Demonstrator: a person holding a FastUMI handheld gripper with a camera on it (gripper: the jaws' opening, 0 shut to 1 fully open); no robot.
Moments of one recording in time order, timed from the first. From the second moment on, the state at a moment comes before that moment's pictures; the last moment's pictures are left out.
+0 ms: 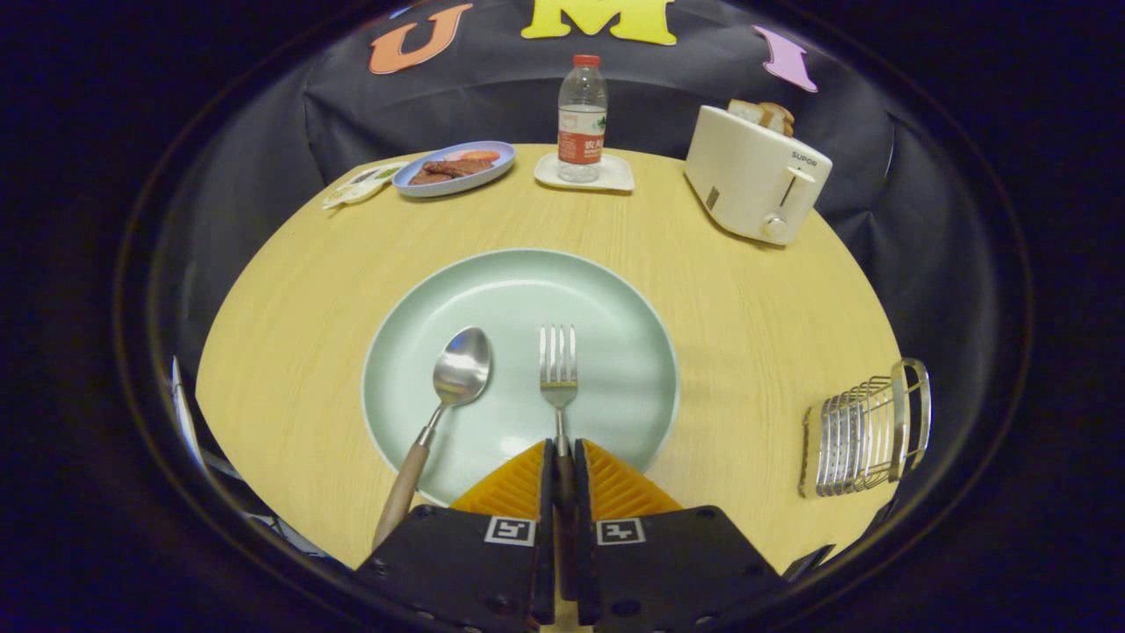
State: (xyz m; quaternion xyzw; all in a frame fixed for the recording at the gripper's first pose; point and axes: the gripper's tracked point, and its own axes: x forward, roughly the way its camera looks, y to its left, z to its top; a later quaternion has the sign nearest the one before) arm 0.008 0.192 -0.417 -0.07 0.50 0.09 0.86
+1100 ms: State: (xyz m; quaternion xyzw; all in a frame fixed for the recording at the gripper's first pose) arm -0.018 0.003 -0.236 0.01 0.60 0.02 0.80
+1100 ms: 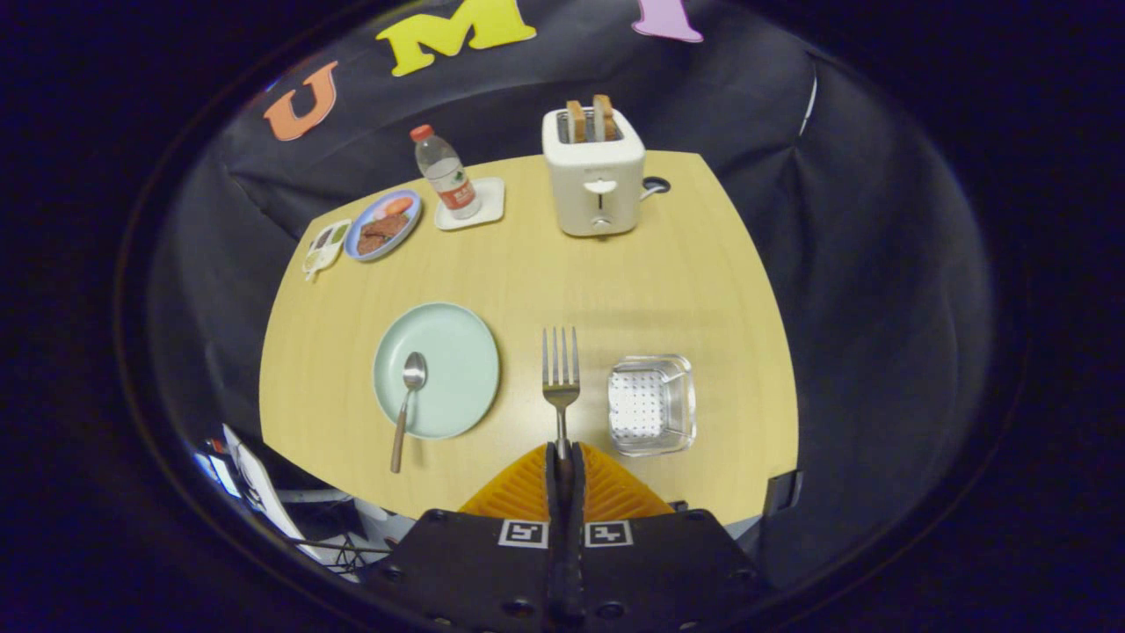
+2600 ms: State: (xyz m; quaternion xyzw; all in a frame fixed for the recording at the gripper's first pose) arm -0.007 -0.043 -0.291 0.11 0.67 -0.02 0.74
